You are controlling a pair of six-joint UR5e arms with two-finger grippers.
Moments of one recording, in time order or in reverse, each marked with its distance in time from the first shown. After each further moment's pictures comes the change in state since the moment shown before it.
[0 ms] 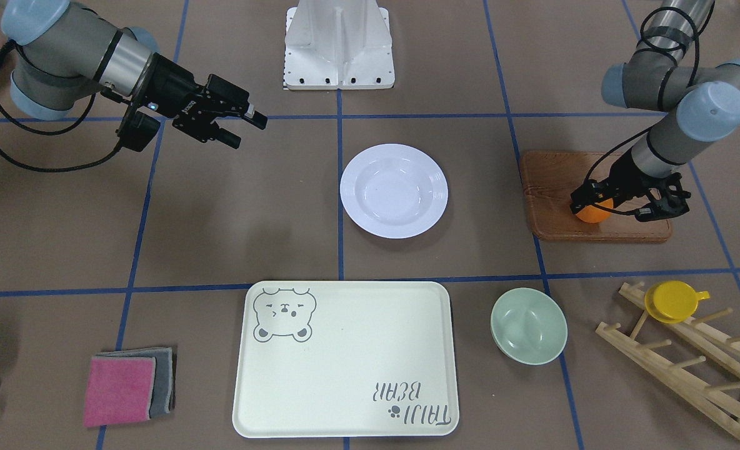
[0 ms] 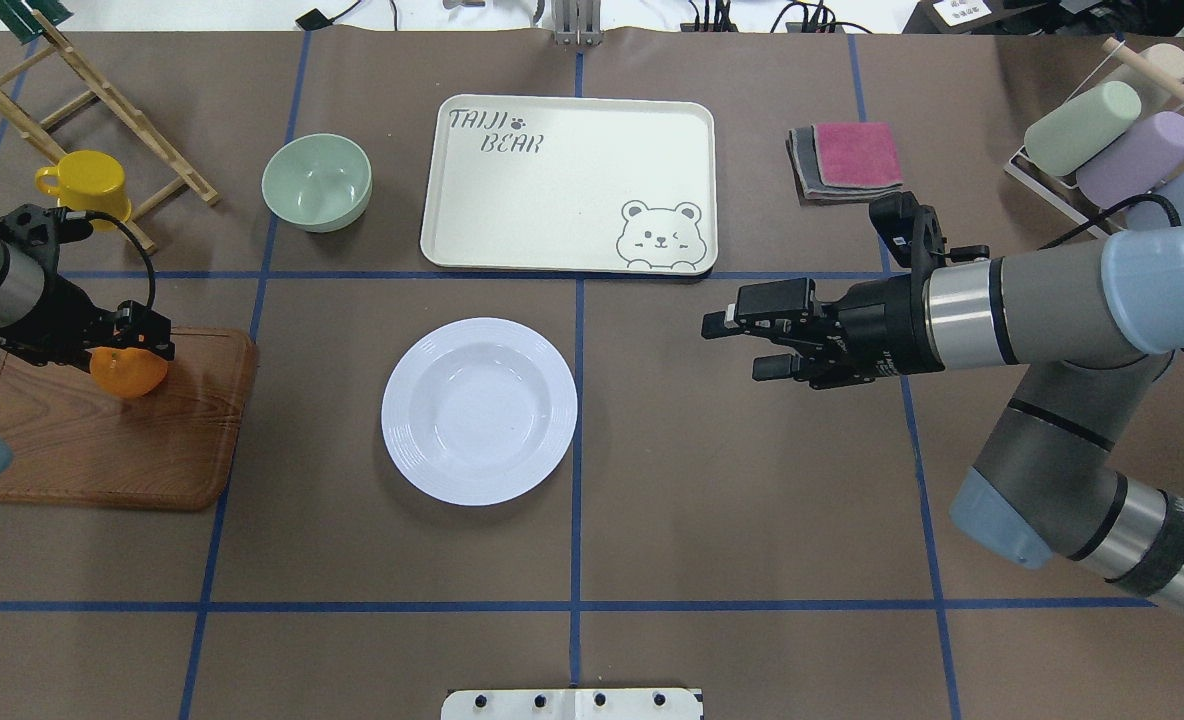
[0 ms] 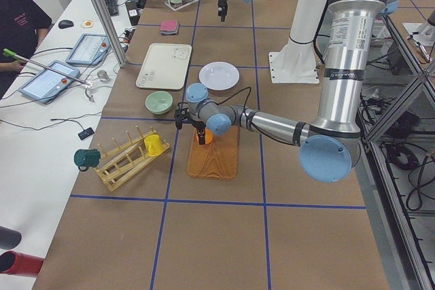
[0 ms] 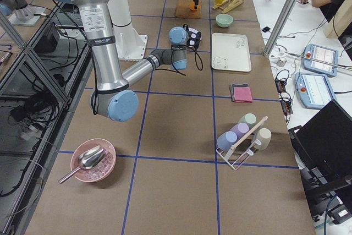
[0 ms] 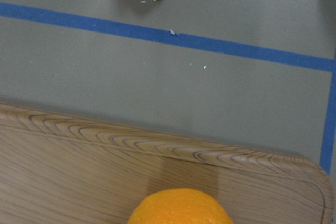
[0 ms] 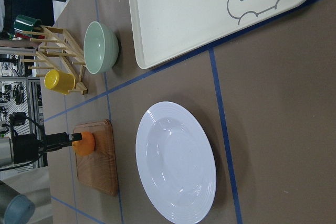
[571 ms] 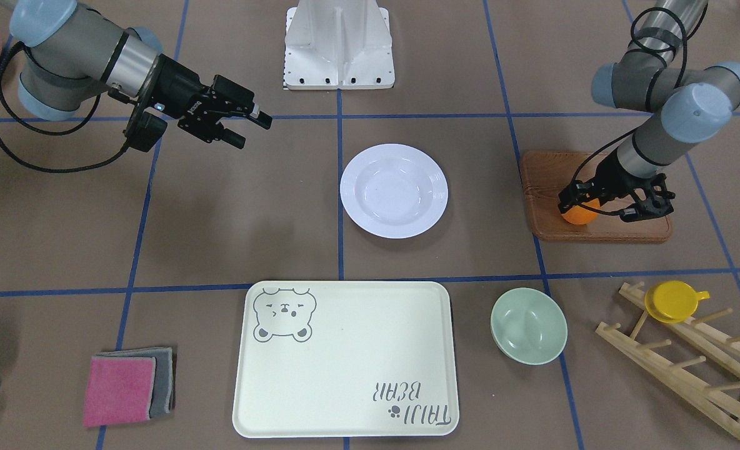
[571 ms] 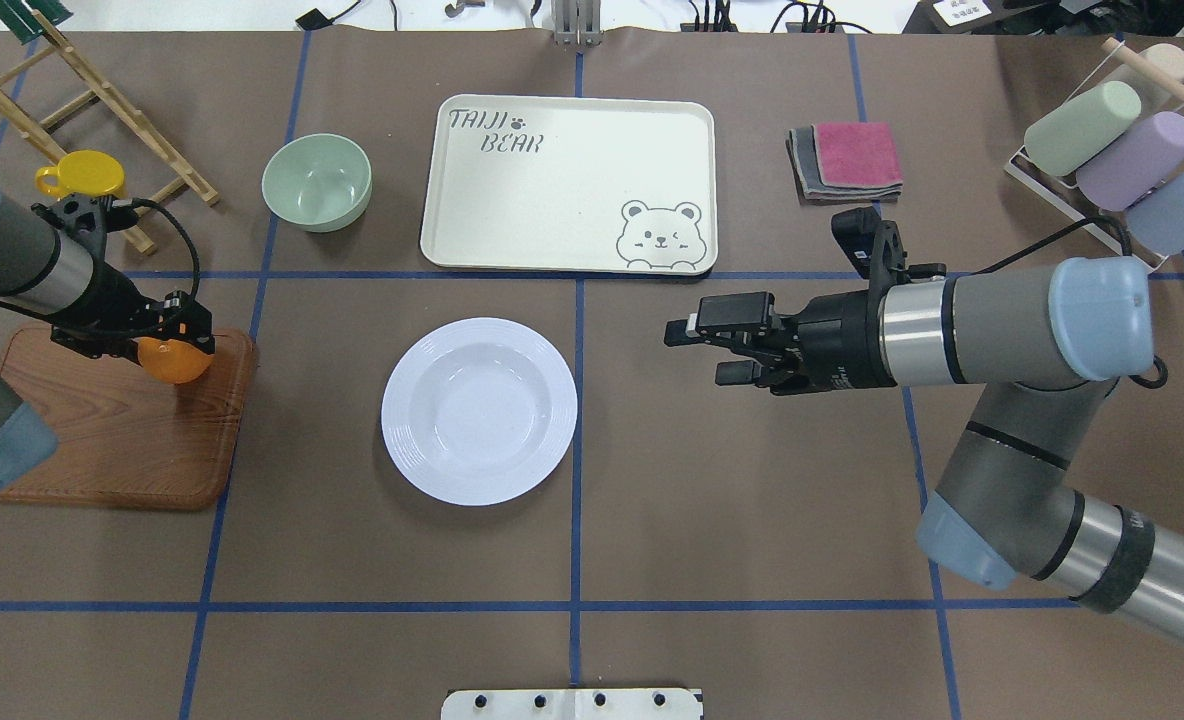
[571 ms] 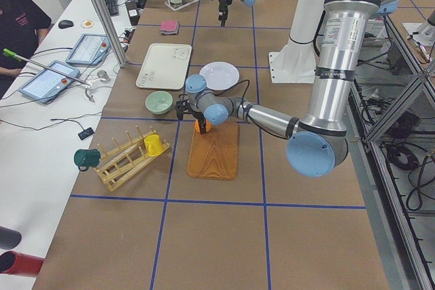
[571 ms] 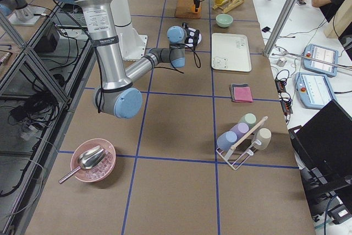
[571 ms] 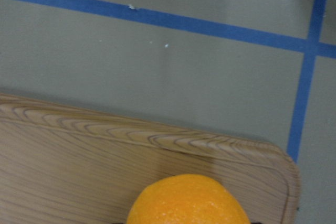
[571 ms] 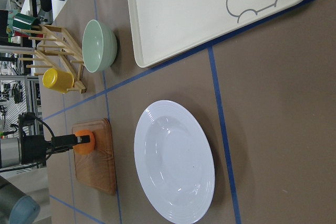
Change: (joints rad) left arm 0.020 -0.101 -0.030 0.104 -0.014 -0.049; right arm -0.084 0.054 -0.042 0.044 -0.141 -0.011
